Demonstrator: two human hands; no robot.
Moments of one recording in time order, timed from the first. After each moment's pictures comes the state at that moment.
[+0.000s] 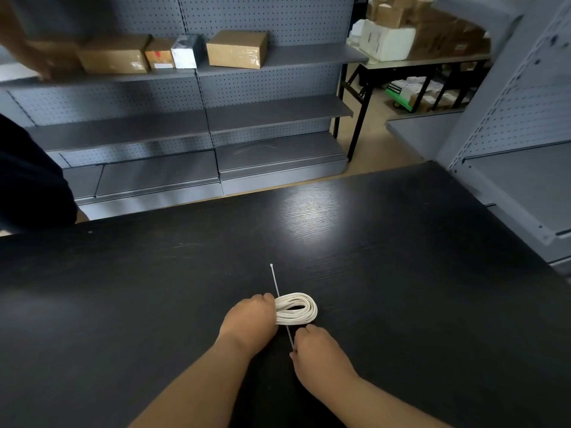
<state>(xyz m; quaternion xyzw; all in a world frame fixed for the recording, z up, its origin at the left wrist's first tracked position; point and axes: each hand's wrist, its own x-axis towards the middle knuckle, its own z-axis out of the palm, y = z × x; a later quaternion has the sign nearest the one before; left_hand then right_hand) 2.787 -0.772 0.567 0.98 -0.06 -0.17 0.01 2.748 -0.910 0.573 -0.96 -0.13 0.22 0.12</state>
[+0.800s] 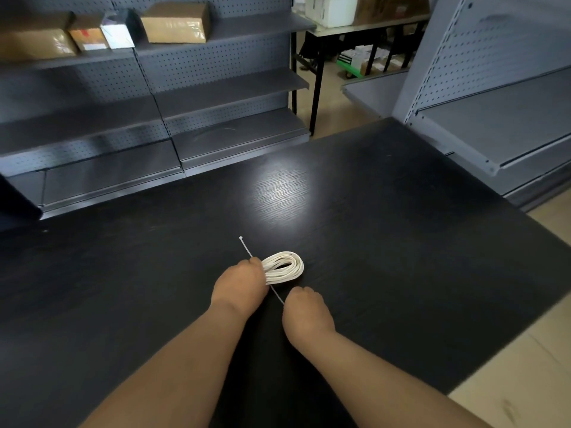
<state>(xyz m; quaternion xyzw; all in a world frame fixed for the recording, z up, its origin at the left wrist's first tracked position) 2.785 -0.771 0.556 0.99 -0.08 -0.11 0.01 2.732 -0.880 0.567 -0.97 0.07 0.20 0.14</state>
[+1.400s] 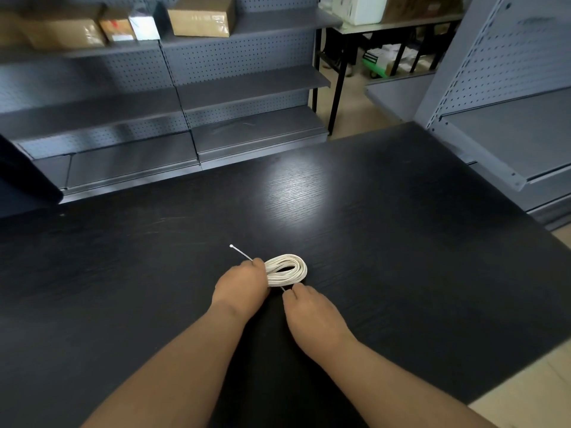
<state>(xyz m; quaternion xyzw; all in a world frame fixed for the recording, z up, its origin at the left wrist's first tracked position) 2.782 -0.773 0.554 0.99 -0.07 -0.11 0.00 2.724 -0.907 0.572 -0.98 -0.21 0.04 0.06</state>
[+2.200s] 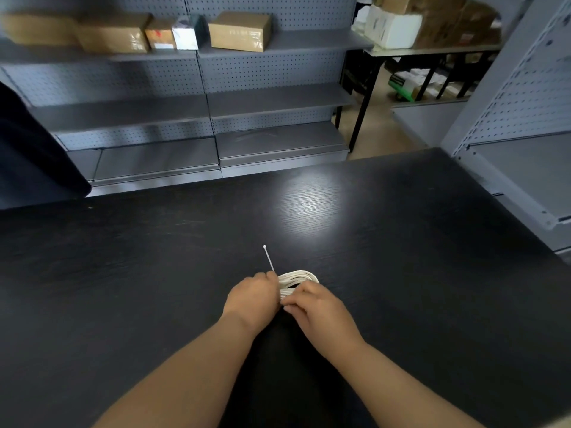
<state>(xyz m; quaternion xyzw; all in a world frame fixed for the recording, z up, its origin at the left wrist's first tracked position) 2.780 -0.771 0.559 0.99 -0.06 -0.13 0.03 2.753 -0.910 0.576 -0.92 -0.21 0.01 0.32</state>
